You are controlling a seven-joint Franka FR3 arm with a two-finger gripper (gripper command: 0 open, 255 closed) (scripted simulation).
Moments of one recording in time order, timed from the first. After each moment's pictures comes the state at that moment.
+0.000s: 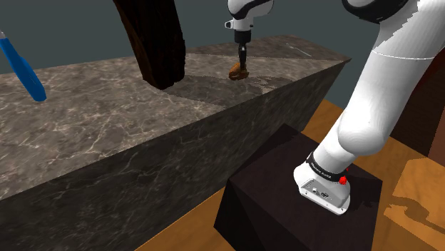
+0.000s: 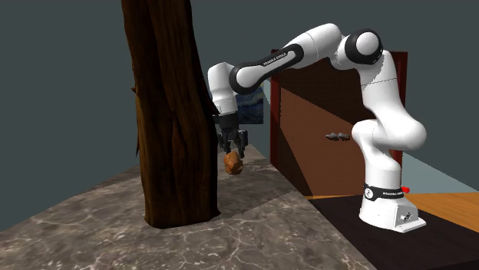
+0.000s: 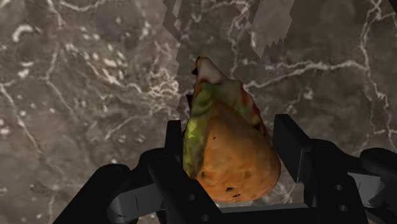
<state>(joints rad) 0.05 0.21 -0.30 -1.84 -0.02 1.85 -0.93</state>
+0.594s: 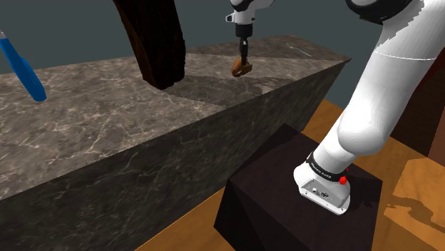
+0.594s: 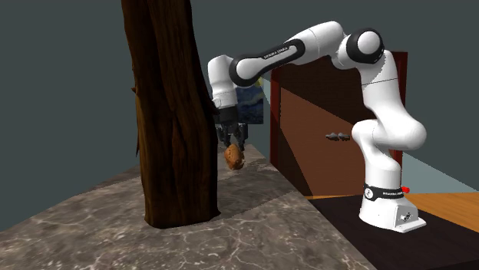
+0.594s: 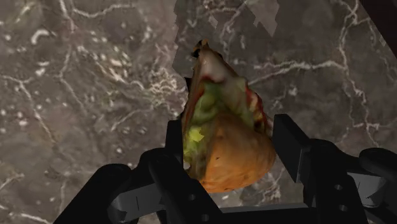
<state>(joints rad) 0.05 0.19 -0.30 -1.80 -0.03 1.79 -0.93</state>
